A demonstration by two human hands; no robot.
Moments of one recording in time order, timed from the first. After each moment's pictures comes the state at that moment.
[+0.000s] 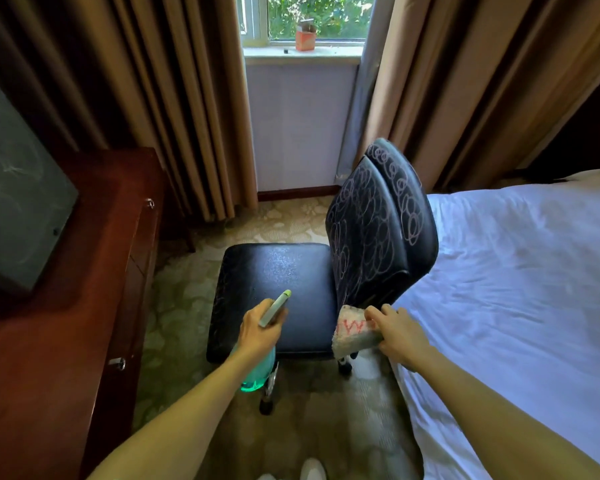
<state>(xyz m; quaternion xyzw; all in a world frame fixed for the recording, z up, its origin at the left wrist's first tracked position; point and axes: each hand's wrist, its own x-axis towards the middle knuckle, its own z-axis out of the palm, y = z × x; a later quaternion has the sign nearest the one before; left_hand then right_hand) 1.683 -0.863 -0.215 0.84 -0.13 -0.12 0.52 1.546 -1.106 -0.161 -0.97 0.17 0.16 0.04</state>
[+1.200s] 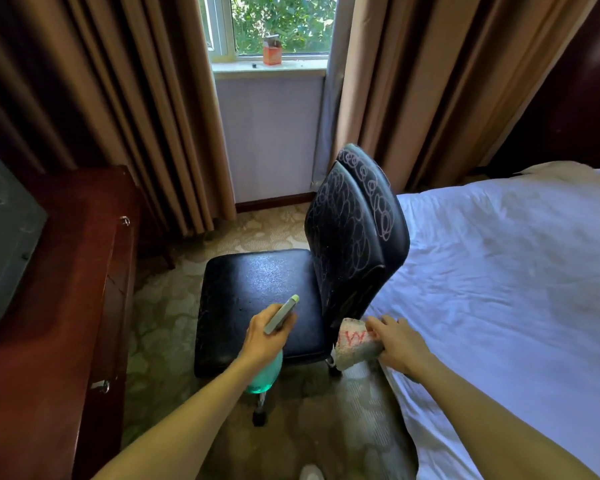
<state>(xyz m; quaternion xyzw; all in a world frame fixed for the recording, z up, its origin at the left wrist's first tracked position) 1.662 -0.881 -0.198 0.78 -0.25 -0.14 0.55 1.505 -1.109 -0.164 -0.96 0.23 0.17 0.07</state>
